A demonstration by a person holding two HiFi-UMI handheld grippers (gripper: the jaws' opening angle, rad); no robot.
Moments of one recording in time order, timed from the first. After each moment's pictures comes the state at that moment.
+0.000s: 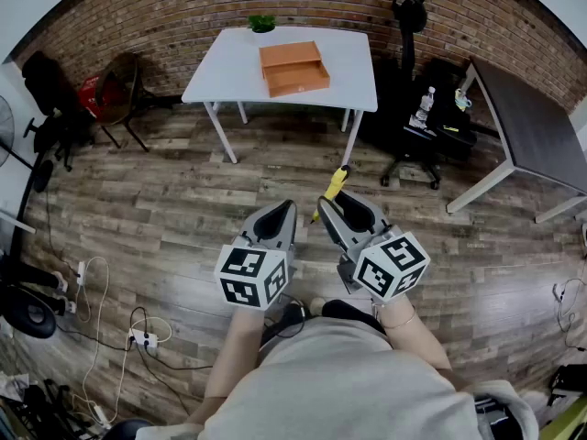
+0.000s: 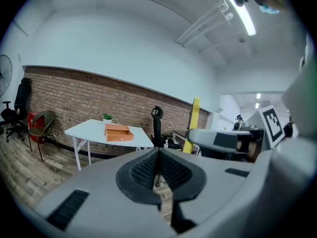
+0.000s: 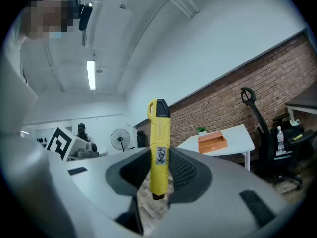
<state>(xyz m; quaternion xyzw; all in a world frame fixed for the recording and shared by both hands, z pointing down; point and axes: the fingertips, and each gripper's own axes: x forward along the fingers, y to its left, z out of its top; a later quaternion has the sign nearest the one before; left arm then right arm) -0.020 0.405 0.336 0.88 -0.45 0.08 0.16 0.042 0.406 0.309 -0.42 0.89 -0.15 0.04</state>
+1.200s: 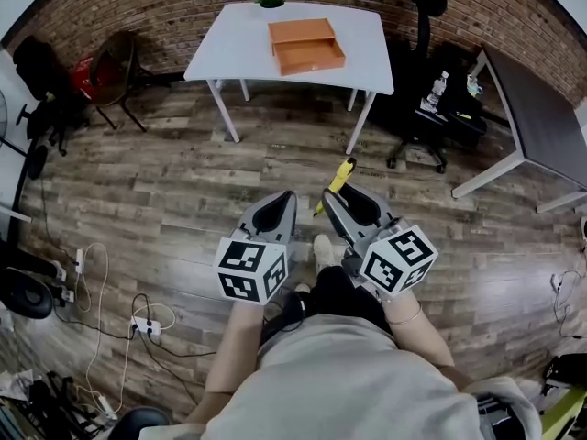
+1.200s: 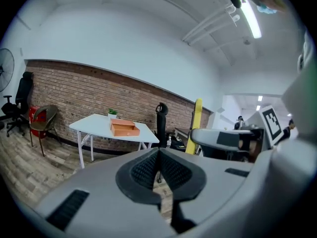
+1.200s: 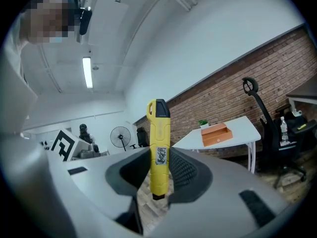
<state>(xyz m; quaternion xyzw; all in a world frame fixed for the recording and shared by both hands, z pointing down) -0.073 0.382 0.363 0.87 -0.44 0.08 0.18 -0.006 0.385 0.336 -0.42 0.89 -0.18 0.02</state>
